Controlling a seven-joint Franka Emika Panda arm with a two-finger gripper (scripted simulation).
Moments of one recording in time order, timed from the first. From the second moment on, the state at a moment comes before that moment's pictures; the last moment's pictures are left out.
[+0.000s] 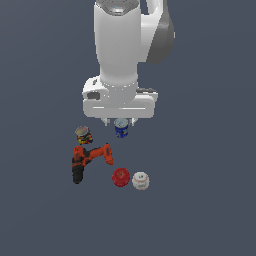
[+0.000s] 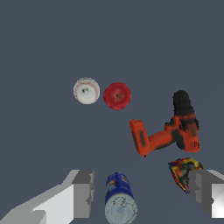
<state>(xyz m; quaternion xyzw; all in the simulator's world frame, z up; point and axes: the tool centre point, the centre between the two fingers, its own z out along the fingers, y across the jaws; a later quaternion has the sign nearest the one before) 0.024 -0.027 0.282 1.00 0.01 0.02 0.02</state>
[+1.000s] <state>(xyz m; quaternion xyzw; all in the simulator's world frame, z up) 0.029 -0.084 0.087 0.99 0.12 -0.07 0.06</state>
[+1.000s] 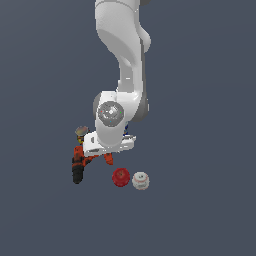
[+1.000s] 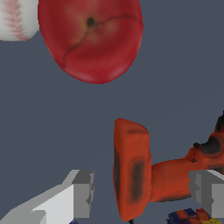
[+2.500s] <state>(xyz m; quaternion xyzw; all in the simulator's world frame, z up) 0.018 -0.097 0.029 0.98 0.14 -0.08 0.07</state>
